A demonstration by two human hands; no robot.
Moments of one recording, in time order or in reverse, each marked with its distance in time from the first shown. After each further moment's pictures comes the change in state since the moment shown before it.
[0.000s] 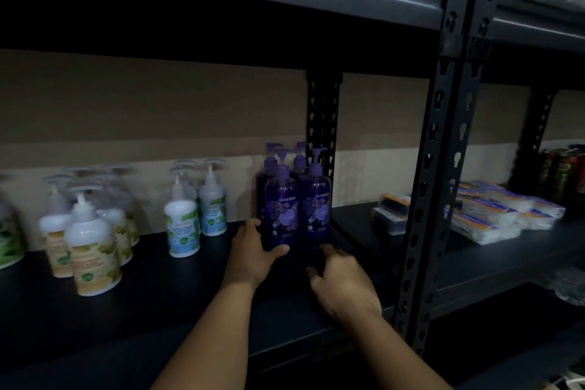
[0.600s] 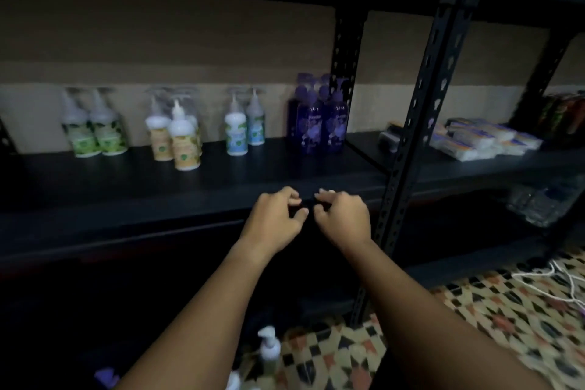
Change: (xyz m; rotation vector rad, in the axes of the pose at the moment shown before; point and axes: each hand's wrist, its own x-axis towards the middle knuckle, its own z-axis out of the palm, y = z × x) left_hand -0.228 0.030 -0.090 0.151 -0.081 0.150; right_hand -0.159 -0.039 -0.002 0.050 0.101 -0.074
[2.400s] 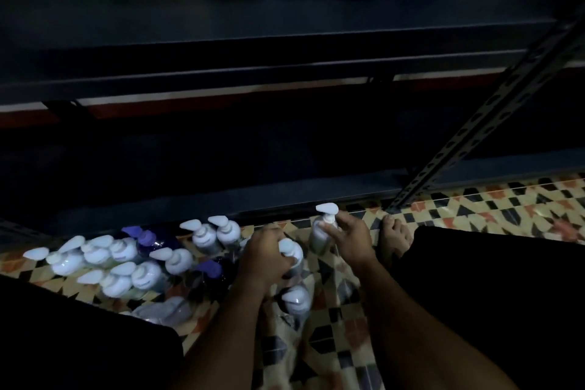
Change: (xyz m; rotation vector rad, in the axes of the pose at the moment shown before) left_hand -0.208 -0.225 0.153 0.117 -0.281 -0.501; right_hand -0.158 0.150 0.267 0.657 -0.457 0.337
